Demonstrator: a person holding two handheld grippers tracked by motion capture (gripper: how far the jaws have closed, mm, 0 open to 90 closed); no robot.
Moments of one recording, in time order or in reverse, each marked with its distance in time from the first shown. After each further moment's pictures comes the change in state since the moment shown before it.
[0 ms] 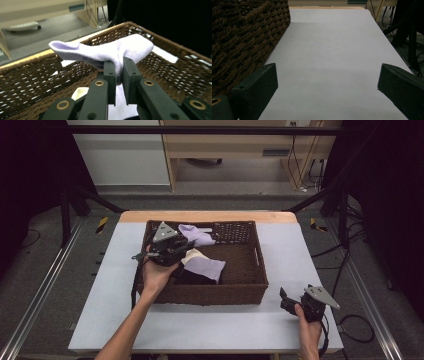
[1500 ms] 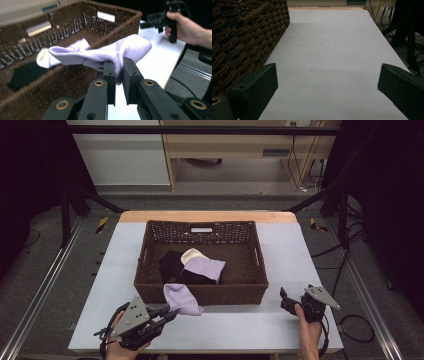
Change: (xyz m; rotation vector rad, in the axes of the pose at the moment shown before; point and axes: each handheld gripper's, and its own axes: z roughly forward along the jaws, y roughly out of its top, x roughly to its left) left arm -0.075 -0.103 -0.119 0.041 -0.160 0.119; right arm 0.000 0.000 0.000 -0.008 -0.008 0.003
